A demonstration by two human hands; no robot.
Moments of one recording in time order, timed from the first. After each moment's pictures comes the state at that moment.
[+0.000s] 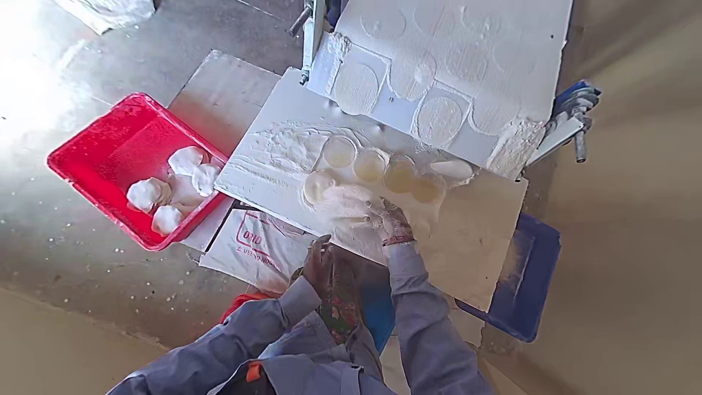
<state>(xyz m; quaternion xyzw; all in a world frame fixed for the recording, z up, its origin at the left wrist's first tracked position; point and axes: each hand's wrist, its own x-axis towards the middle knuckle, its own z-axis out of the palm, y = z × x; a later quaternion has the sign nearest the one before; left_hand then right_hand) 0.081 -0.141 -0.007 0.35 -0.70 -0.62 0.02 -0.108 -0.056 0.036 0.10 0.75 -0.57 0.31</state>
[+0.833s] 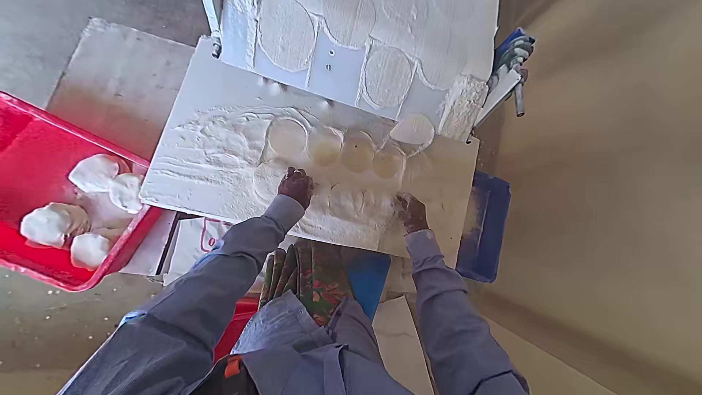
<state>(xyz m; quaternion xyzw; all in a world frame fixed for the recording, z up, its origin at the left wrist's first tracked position) -0.090 -0.209 -0.030 0.13 -0.94 -0.25 -0.21 -0.173 0.071 0.031 0.01 0.92 -0.15 0.37</state>
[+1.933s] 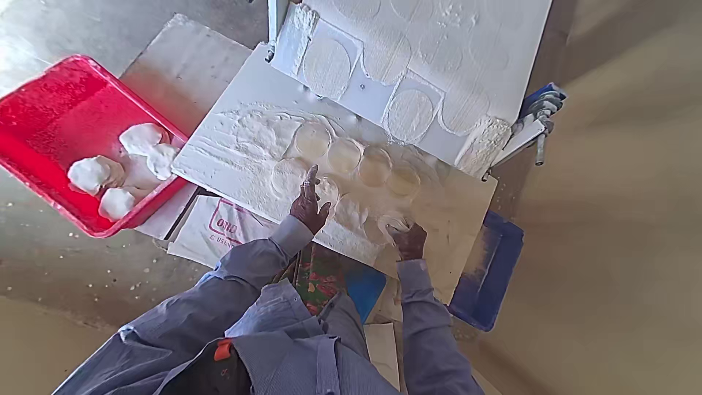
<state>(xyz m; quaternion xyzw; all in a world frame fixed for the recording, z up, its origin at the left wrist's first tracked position) -0.040 -0.160 -0.003 0.24 -0.86 -0.45 0.07 -0.155 0.084 0.006 -0.03 0.95 -0.24 0.20</state>
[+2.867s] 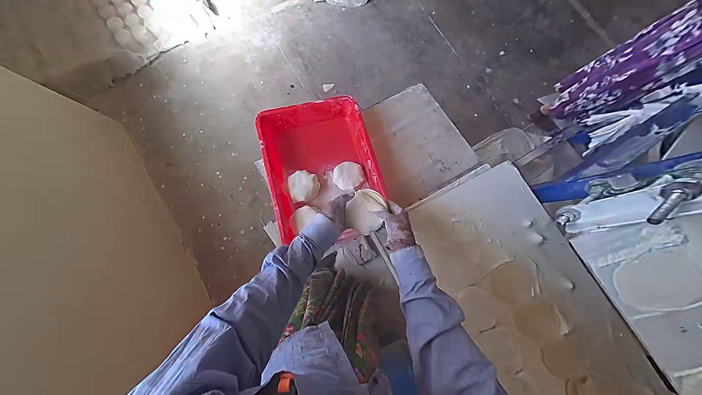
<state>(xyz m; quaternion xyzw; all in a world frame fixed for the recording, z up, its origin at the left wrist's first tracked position) 0.155 -0.571 -0.062 0.49 -0.19 -0.82 0.23 0.021 -0.496 -0.034 -0.18 0.75 -0.42 0.48</state>
